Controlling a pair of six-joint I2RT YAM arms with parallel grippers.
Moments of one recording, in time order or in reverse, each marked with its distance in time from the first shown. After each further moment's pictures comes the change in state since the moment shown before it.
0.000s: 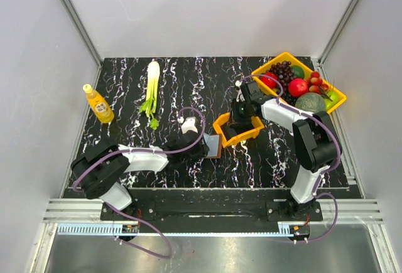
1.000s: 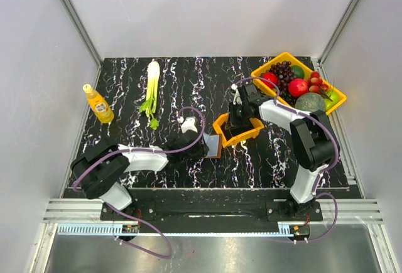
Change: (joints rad) left arm 0.009 0.002 0.001 0.001 0.011 0.003; right arm 0.012 0.007 -0.006 0.008 -0.106 -0.006
